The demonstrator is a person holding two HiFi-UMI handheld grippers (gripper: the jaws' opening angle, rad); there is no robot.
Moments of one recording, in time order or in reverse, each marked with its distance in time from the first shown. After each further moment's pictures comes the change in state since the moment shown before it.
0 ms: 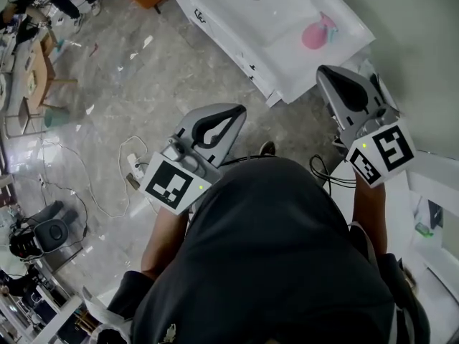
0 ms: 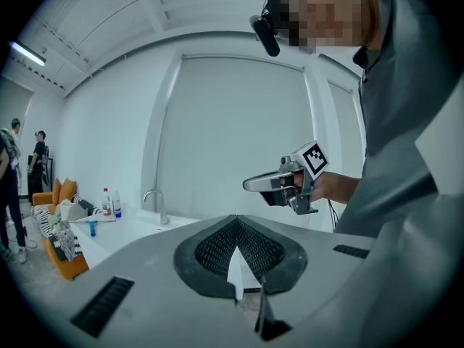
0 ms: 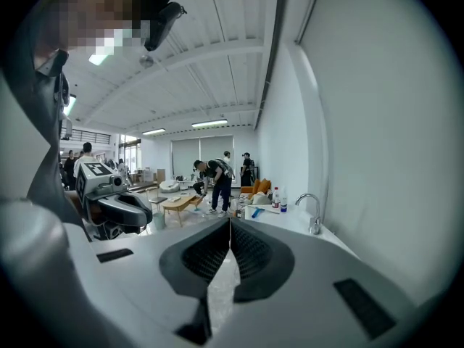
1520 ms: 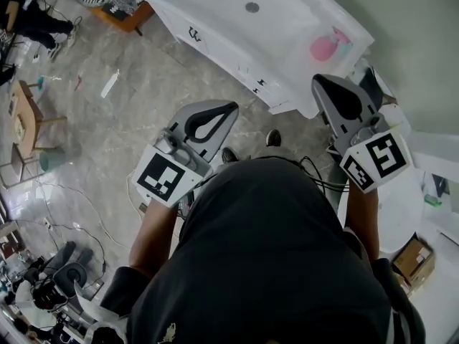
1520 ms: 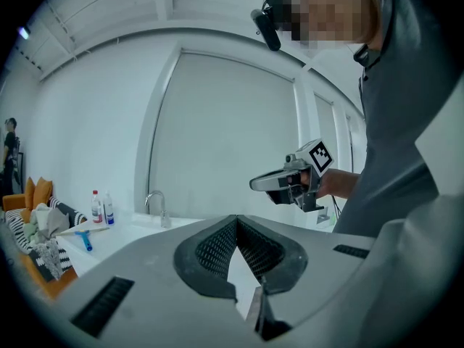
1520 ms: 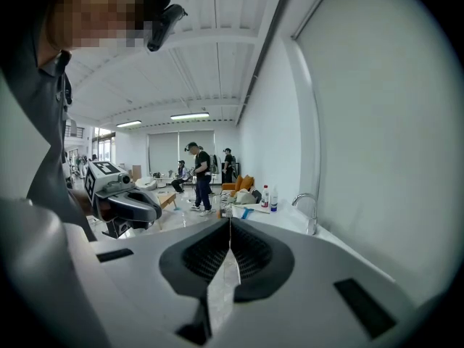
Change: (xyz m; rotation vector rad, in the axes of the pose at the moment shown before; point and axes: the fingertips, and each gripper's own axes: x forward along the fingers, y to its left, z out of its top) left arm -0.035 0.149 -0.005 0.022 0.022 -0.205; right arm 0.112 0.032 0.025 0.050 0.039 -0.188
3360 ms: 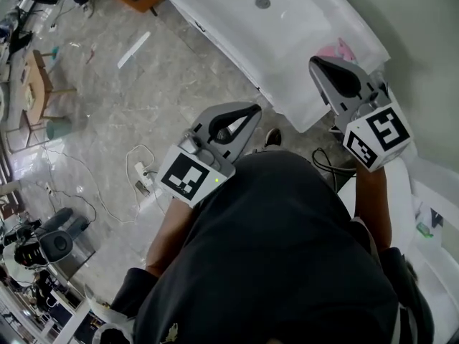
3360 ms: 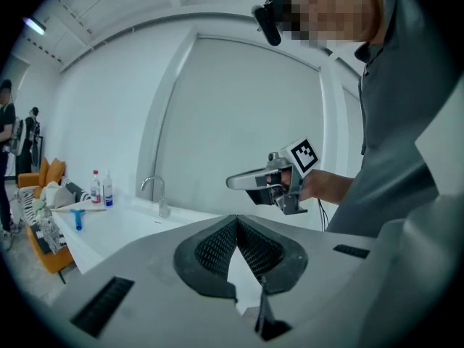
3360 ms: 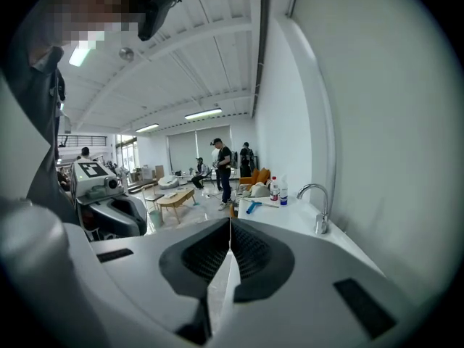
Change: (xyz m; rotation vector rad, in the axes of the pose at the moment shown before) left arm 0.123 -0.005 -0.017 -0.111 0.040 0.136; right arm 0.056 -0.110 -0.031 0.000 0.048 0.218
